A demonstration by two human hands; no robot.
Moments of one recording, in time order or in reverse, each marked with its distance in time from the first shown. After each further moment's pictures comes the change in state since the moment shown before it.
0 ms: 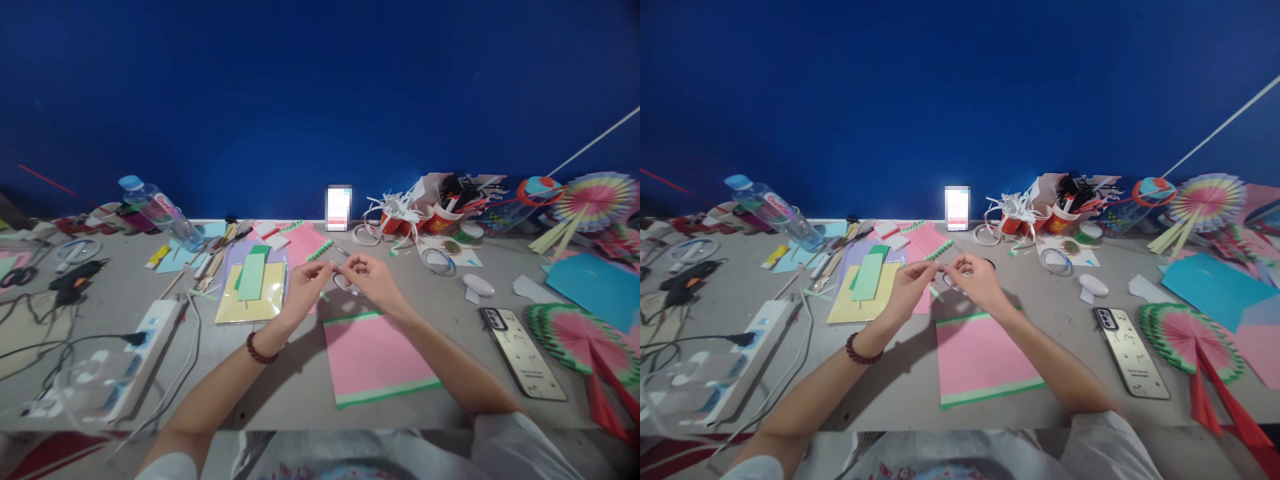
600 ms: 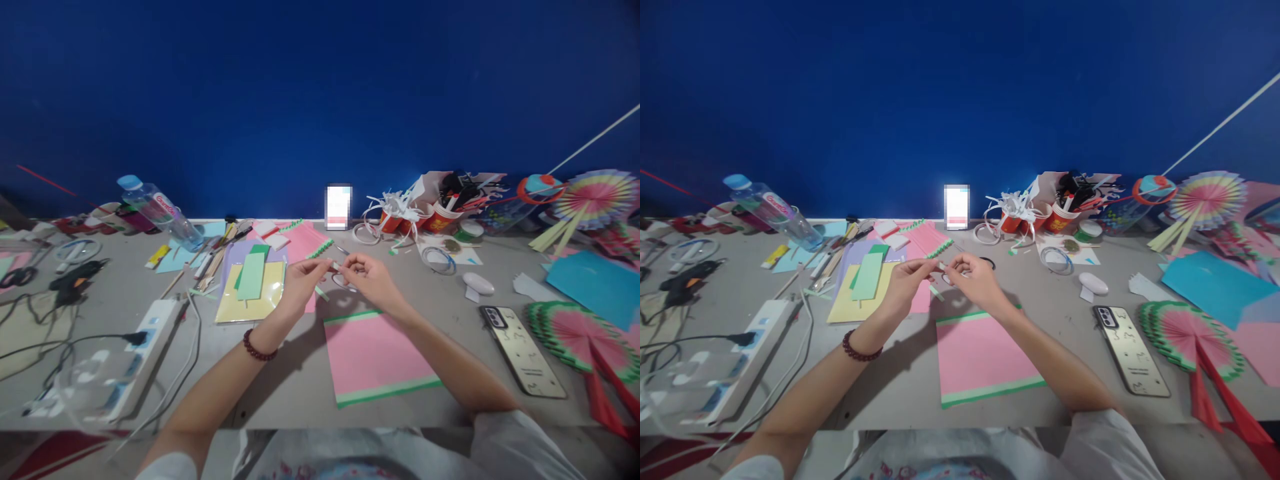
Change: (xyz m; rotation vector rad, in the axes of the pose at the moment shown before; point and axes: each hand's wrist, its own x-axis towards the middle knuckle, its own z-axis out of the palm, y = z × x) left_hand 0.005 0.004 -0.004 -0.018 0.014 -0.109; right_hand 0.001 0.005 0.001 -0.028 -0.018 -0.046
